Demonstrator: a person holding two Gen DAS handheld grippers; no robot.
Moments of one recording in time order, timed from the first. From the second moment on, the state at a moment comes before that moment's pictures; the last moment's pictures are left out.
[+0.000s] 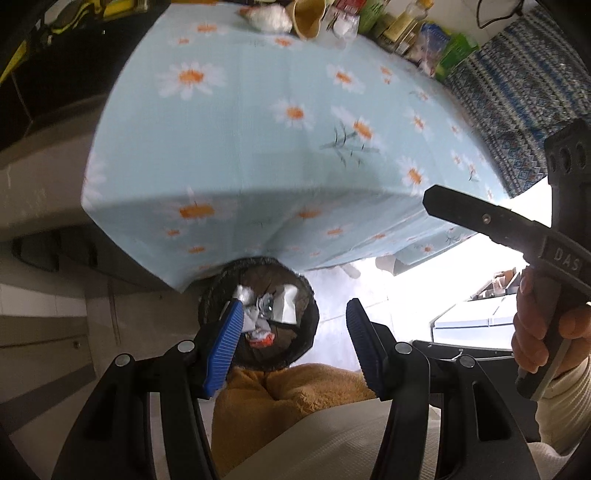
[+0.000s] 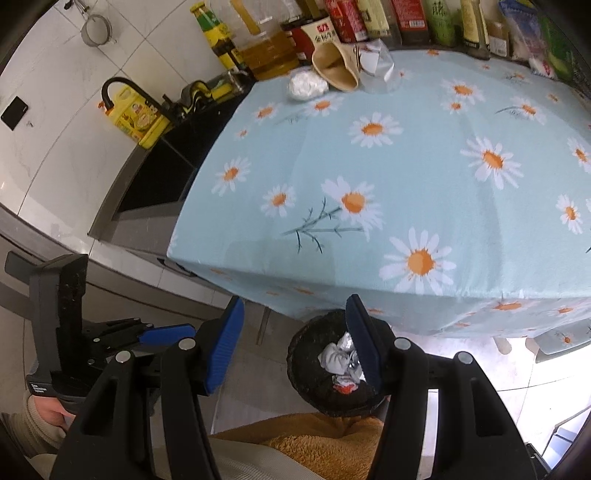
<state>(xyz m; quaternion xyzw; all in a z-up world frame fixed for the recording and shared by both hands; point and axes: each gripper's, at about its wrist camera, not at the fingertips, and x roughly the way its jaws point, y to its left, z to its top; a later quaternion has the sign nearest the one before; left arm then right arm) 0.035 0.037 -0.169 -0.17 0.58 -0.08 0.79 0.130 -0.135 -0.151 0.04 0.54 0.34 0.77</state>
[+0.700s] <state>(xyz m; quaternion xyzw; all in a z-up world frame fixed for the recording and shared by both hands) 0.072 0.054 -0.106 -0.16 0.50 -0.08 0.85 0.163 -0.127 -0.107 0.01 0.49 0.33 0.80</state>
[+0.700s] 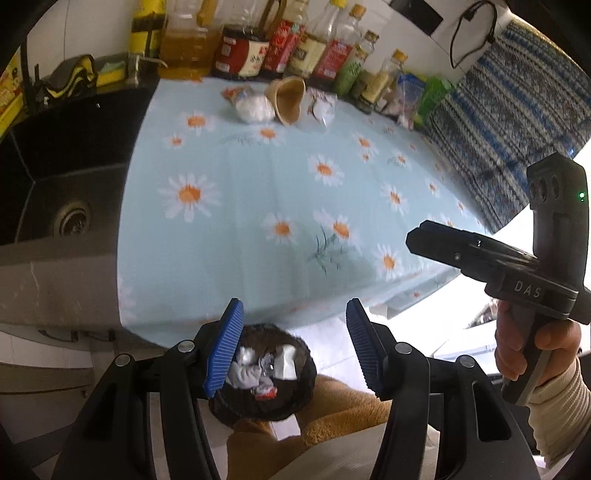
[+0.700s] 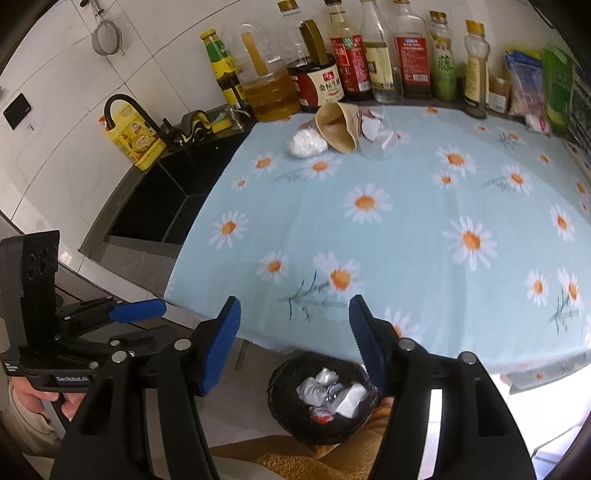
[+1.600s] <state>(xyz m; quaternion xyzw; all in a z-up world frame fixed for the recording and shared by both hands) 0.192 0.035 -0.083 -0.20 0.50 0.08 0.84 0.397 -0.120 -0.146 -0.09 0.49 0.43 0.75</state>
